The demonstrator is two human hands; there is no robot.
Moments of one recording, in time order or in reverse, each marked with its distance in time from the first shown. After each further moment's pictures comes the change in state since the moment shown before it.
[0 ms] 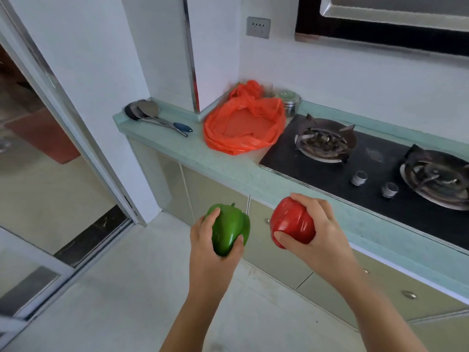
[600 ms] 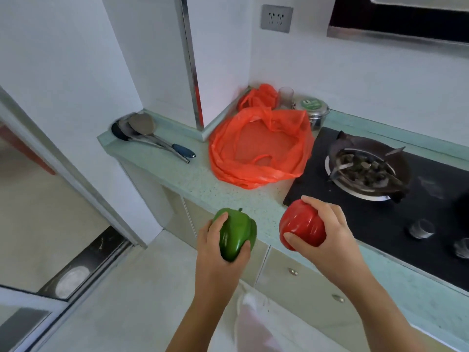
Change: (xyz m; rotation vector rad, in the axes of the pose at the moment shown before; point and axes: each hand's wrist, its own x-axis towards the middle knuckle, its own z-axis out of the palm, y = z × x) left_hand 0.204 -0.068 0.040 0.057 -0.046 0.012; right_hand 0.206 0.029 0.058 0.013 0.016 0.110
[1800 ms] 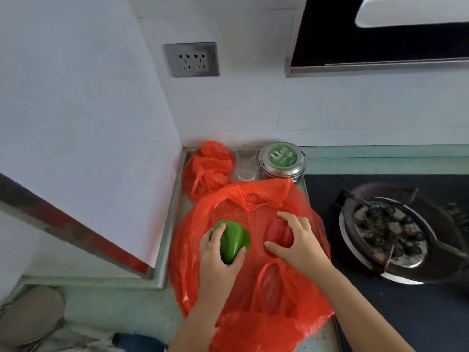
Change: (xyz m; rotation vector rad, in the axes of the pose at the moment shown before) left_hand 0.427 -0.084 0.148 0.044 -0.432 0.216; right_hand 0.378 0.060 0.070 0.001 0.202 0.361
